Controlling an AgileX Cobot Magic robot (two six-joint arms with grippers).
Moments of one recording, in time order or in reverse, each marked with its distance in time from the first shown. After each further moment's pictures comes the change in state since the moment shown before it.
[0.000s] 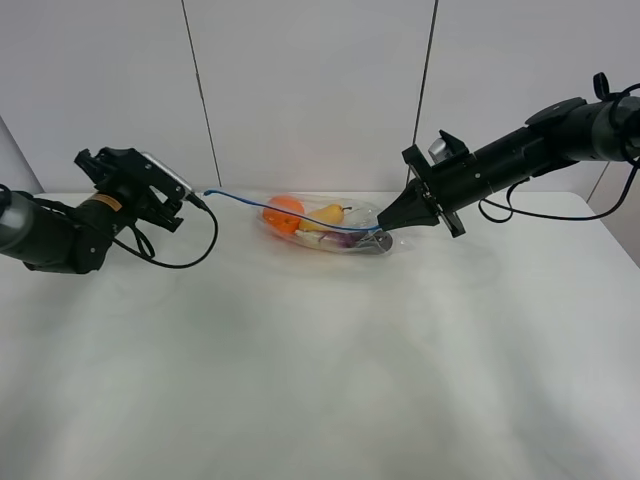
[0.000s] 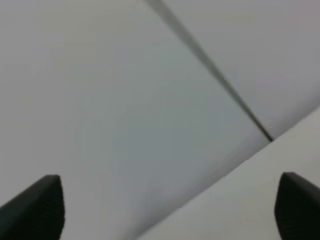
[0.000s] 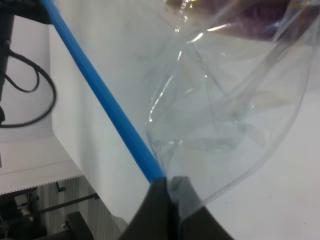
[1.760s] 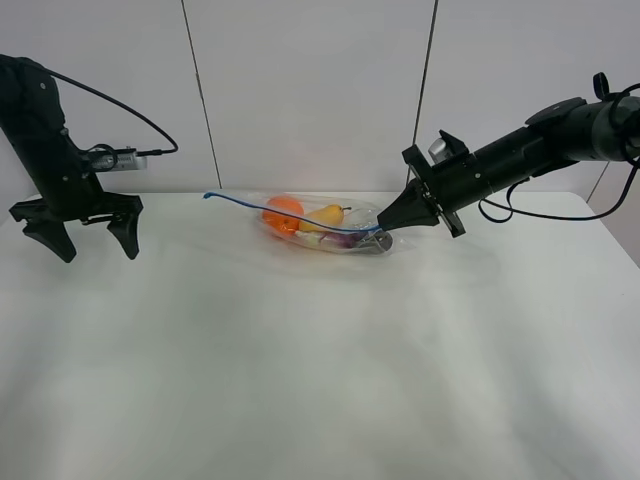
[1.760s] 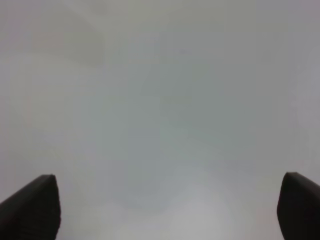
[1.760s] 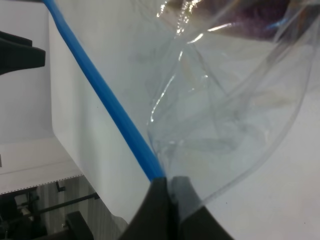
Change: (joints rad) left arm 0.086 -0.044 -0.655 -0.064 2.164 -0.624; right arm 0.000 0.000 0.000 0.000 0.001 0.000
